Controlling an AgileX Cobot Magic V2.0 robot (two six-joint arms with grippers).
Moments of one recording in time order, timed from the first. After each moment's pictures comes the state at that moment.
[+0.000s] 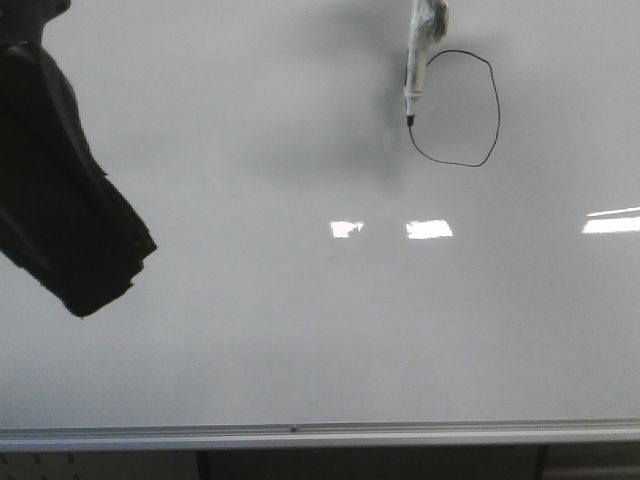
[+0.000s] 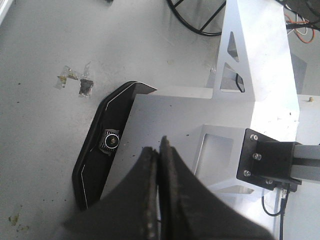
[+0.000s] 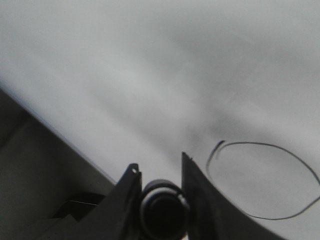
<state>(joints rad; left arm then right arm) -0.51 1.35 -0.97 -0.71 1.22 0.89 0.27 1.82 -1.99 0.38 1.22 -0.34</state>
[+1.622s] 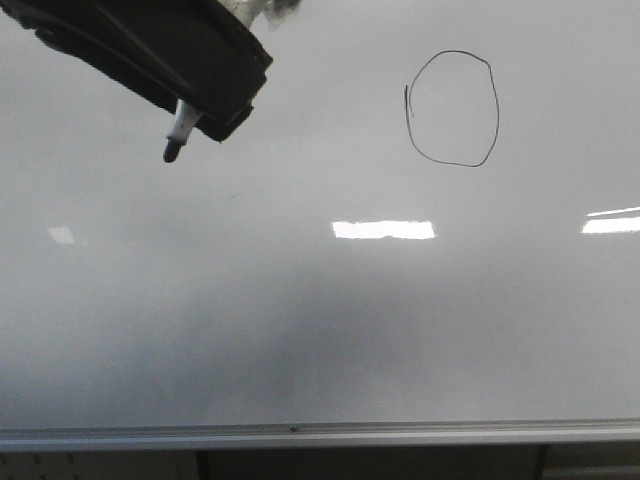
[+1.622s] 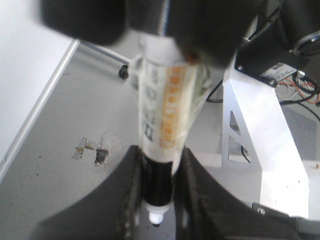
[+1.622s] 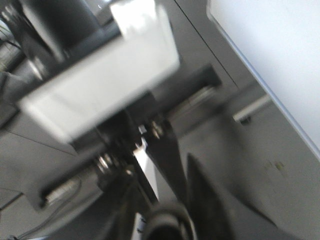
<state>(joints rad) -0.51 1.35 -1.07 -0.87 1.12 0.96 0.37 1.49 -1.35 1.09 1.23 -0.78</state>
